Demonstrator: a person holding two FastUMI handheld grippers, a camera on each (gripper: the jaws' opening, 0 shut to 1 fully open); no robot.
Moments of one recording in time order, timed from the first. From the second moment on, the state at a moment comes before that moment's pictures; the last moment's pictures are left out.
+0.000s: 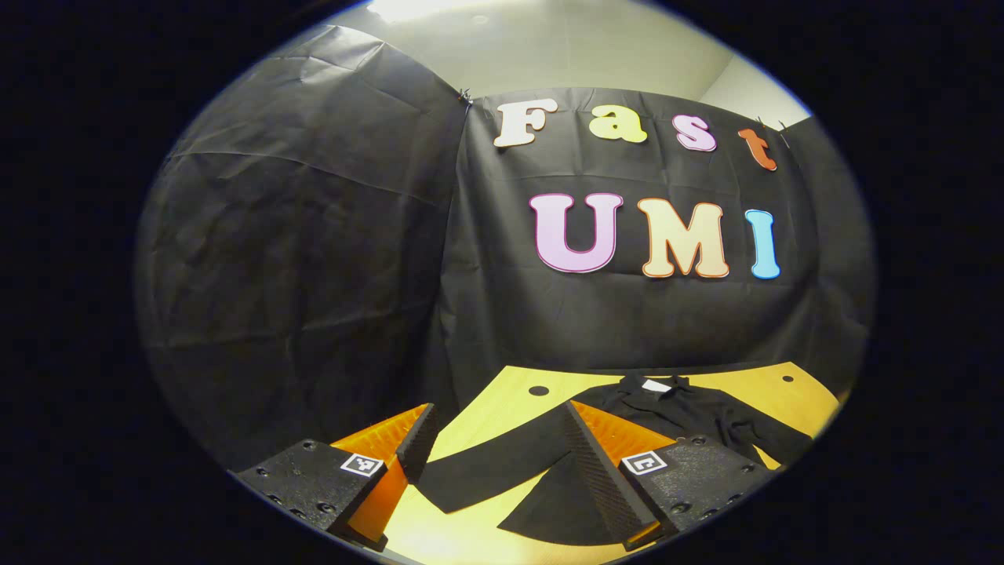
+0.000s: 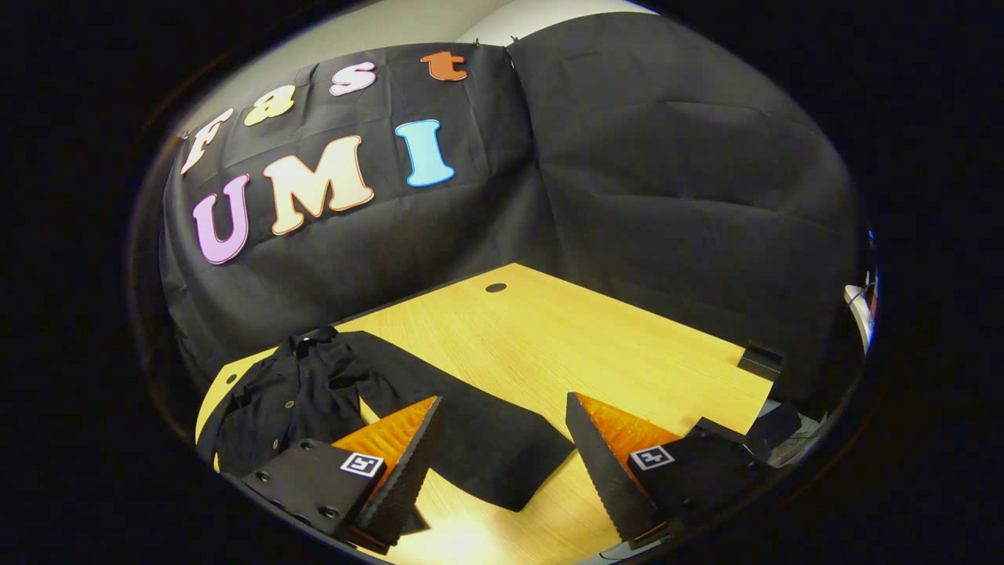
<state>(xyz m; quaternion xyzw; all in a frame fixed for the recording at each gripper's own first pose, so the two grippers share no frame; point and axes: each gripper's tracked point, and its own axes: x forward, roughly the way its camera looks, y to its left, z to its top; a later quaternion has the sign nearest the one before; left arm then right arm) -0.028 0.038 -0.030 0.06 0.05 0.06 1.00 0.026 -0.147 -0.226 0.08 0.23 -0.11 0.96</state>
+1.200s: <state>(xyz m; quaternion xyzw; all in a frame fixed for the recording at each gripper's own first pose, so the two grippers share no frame) -0.017 0.026 -0.059 0.08 0.08 0.04 0.99 0.036 -0.150 -0.315 0.05 0.33 -0.10 0.94</state>
